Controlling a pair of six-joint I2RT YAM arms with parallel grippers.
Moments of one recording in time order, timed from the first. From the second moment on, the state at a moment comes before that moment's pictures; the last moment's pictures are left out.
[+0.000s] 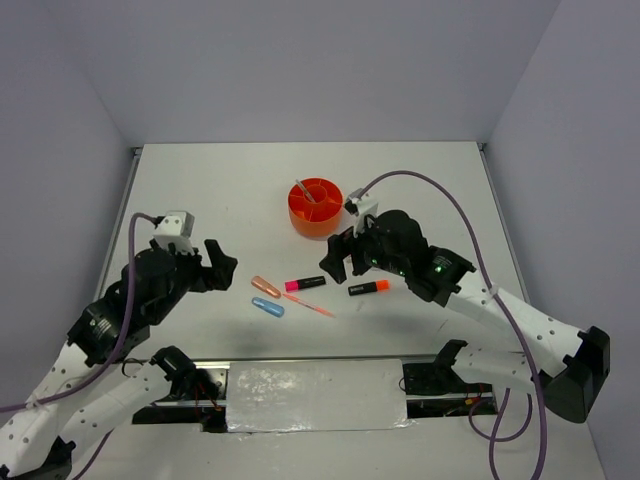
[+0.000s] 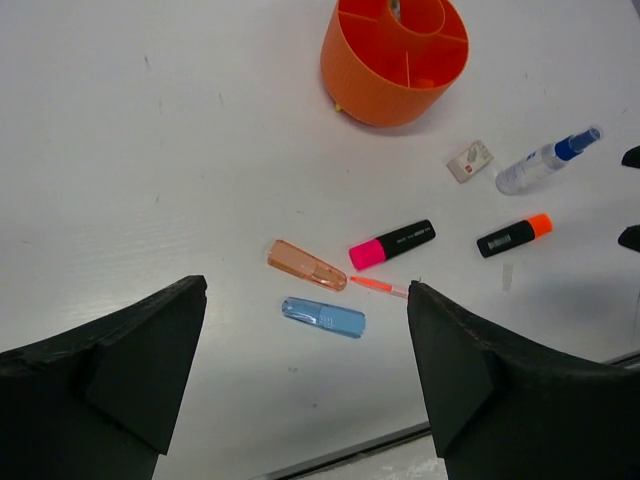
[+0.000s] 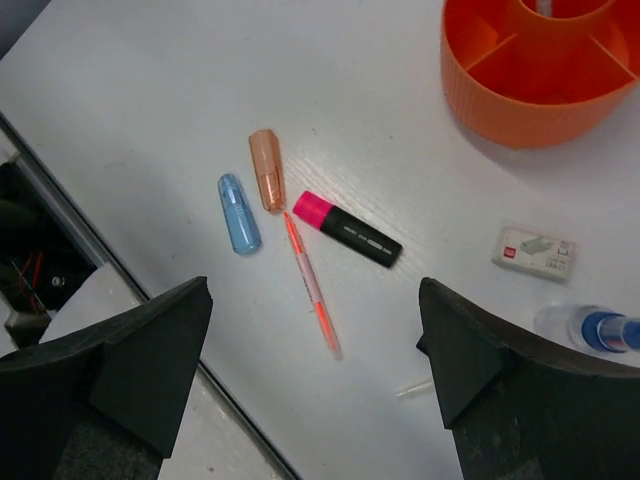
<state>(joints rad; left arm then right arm) -0.64 0.55 0.90 -0.75 -0.32 -0.43 0.81 1.04 0.93 -0.33 -0.07 0.23</state>
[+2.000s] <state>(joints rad) -1.06 1.92 1.34 -0.54 -0.26 -0.61 0.73 0.65 0.97 -0.68 0.31 0.40</state>
